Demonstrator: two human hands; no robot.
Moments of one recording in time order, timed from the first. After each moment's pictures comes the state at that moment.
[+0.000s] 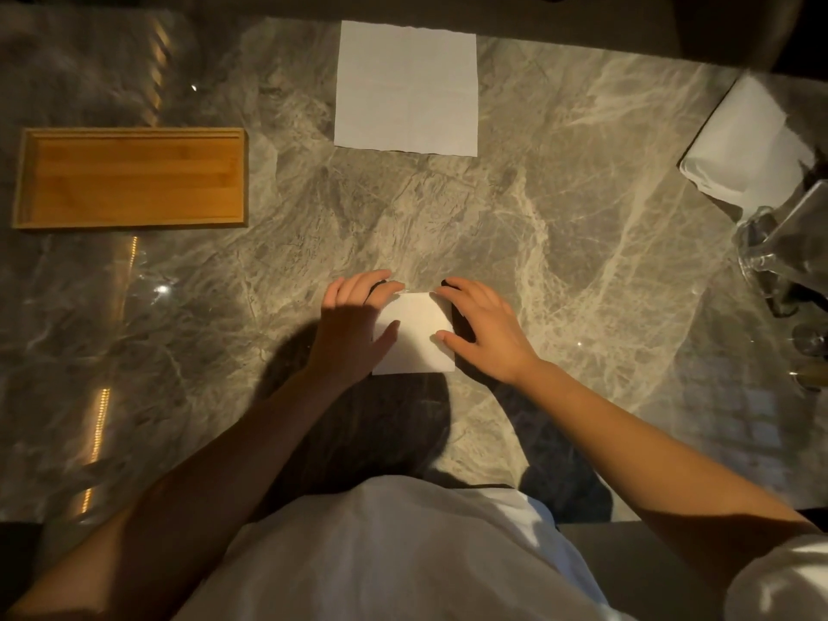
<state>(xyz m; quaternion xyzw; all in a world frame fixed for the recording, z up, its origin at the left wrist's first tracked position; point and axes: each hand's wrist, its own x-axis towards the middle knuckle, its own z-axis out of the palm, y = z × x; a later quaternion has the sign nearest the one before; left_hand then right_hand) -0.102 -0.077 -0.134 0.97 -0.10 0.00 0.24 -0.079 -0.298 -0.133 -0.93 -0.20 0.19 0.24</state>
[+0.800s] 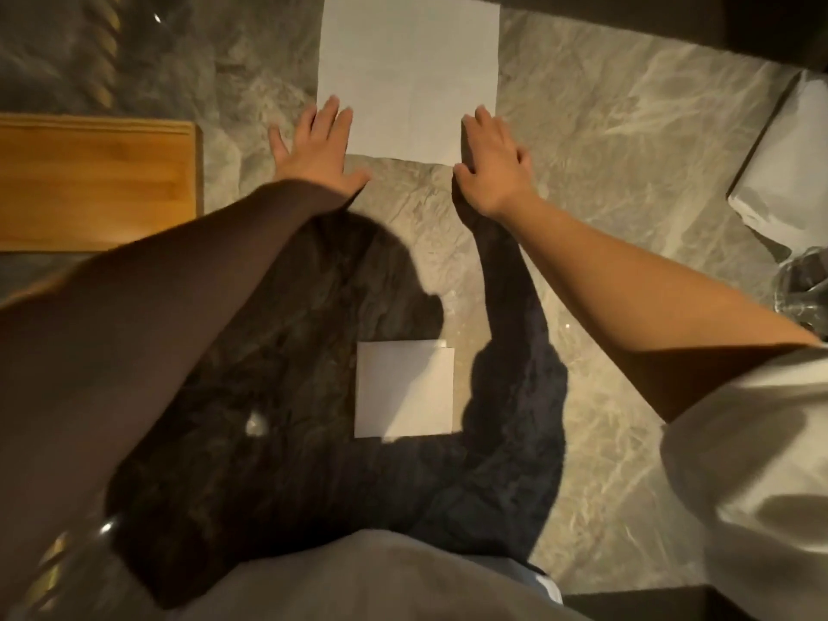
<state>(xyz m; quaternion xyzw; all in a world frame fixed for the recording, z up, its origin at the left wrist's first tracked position) 0.140 -0.029 -0.171 0.98 0.00 -0.17 0.15 0.166 -0.256 -0.152 -0.97 -0.08 0.17 0.13</state>
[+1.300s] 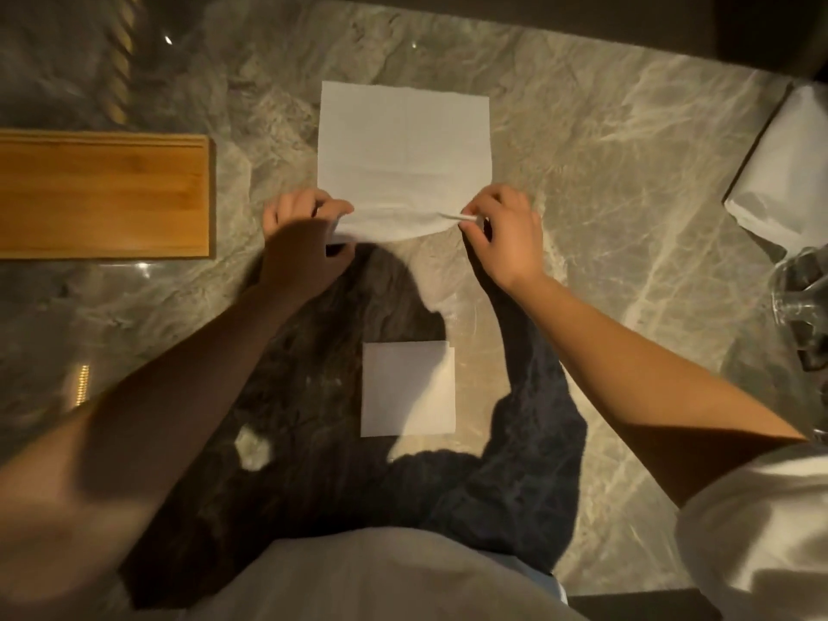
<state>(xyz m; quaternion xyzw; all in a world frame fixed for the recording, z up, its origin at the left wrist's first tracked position) 0.050 -0.018 -0.181 0.99 -0.03 0.00 0.16 0.096 -0.286 -0.164 -0.97 -0.12 0.04 0.22</state>
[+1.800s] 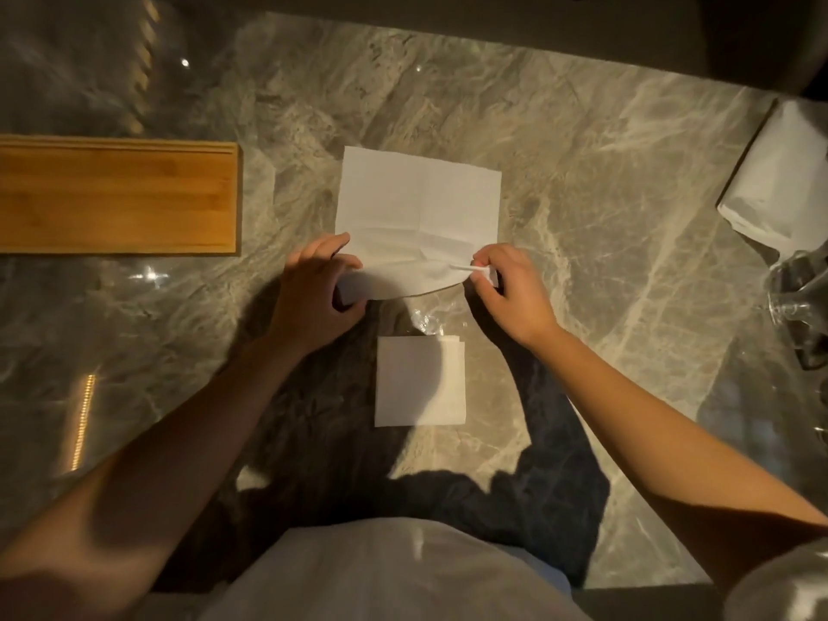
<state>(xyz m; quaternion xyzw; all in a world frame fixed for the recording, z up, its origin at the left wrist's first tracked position) -0.013 -0.011 -0.174 0.97 -0.08 -0.02 0.24 0.029 -0.295 -0.154 -0.92 -0.12 0.10 0.35</state>
